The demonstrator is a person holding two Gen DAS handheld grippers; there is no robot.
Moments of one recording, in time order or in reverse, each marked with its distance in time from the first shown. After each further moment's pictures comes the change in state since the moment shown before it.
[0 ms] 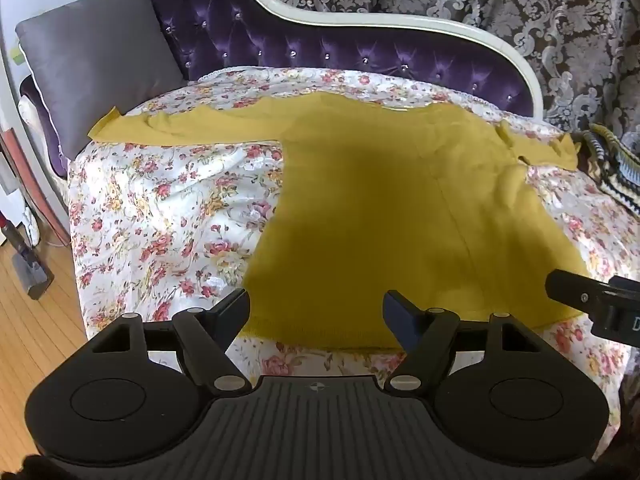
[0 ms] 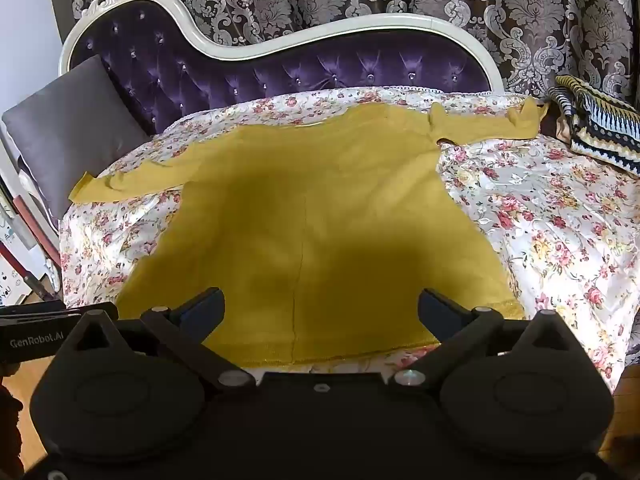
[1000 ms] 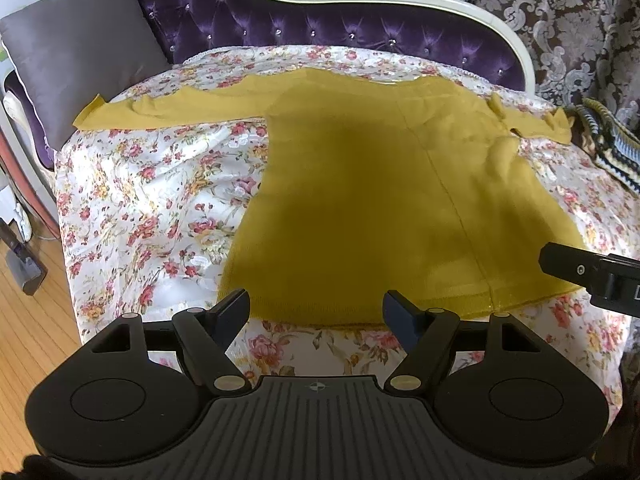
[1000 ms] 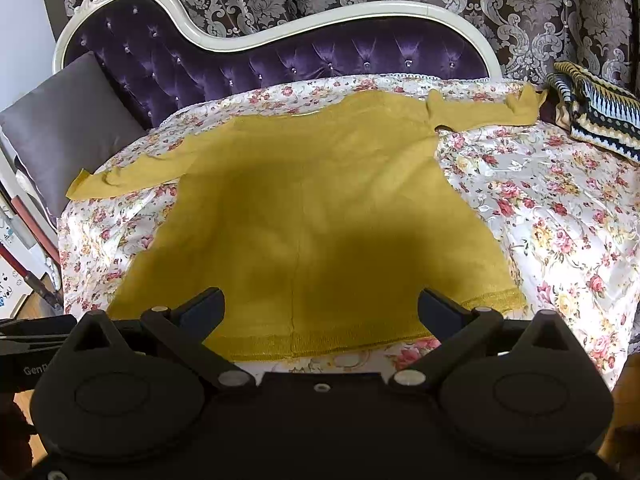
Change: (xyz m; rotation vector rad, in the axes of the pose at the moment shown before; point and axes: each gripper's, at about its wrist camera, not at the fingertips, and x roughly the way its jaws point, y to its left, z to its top) left arm 0.008 -0.009 -0.007 0.029 0.075 -0.013; right arm 0.005 -0.001 -0.002 0.024 0.036 -0.001
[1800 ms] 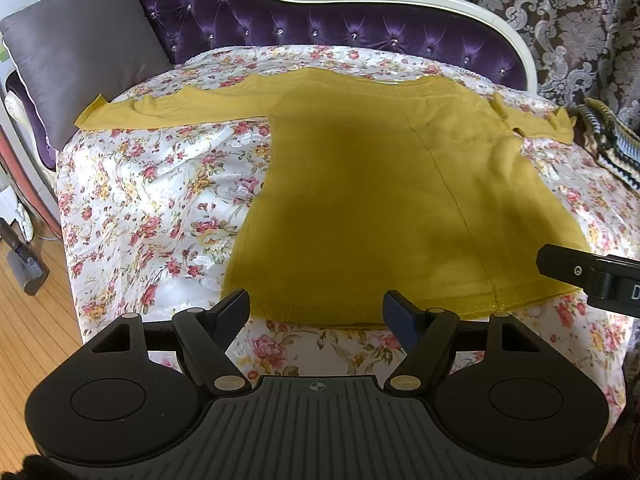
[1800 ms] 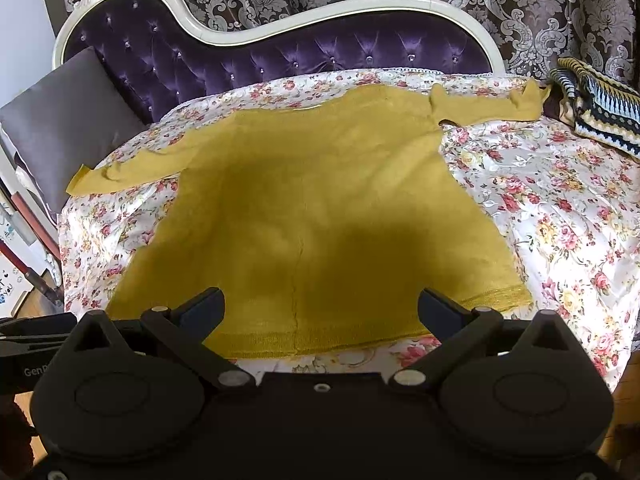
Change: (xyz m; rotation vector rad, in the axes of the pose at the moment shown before) left arm 0.000 0.002 0.001 0.000 -0.002 0.003; right arm 0.003 0.003 0.001 0.000 0.016 0.001
